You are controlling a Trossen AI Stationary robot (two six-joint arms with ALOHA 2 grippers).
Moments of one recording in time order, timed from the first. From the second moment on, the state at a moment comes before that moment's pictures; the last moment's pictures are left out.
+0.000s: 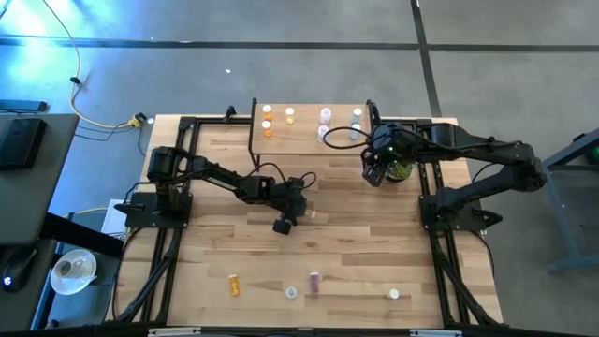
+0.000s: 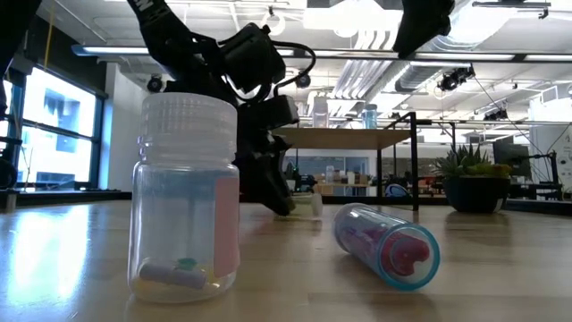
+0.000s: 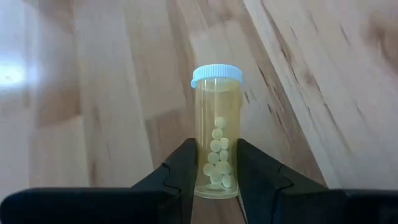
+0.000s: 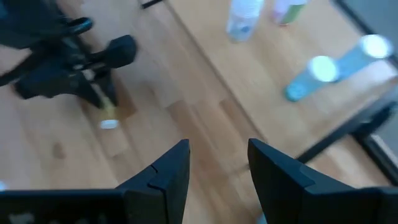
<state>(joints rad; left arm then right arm) 0.14 1.90 0.97 0.05 0.02 0.37 -0.13 1.21 1.36 -1.10 0.26 0.31</state>
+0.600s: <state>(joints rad) 0.14 1.86 0.97 0.34 0.31 0.22 -0.13 1.22 1.36 -0.90 -0.08 0.14</state>
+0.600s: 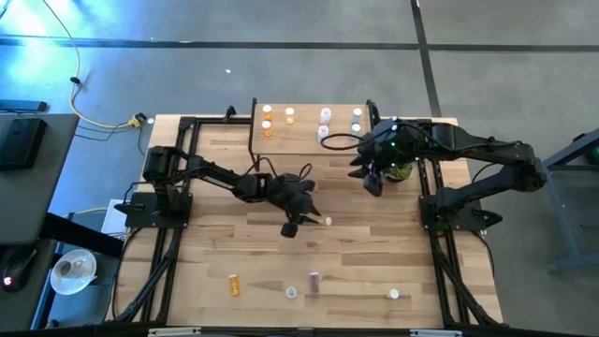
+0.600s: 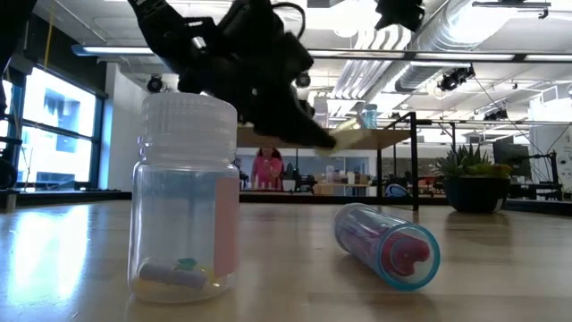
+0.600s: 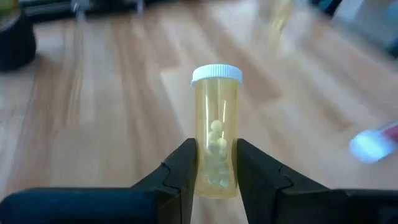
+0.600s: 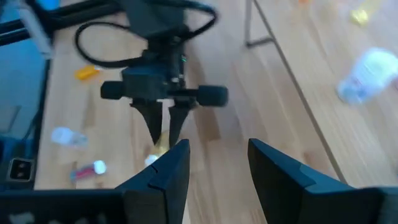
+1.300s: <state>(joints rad) 0.18 1.48 0.56 0.95 0.24 0.03 -0.11 1.23 1.36 -0.55 -0.23 -0.09</state>
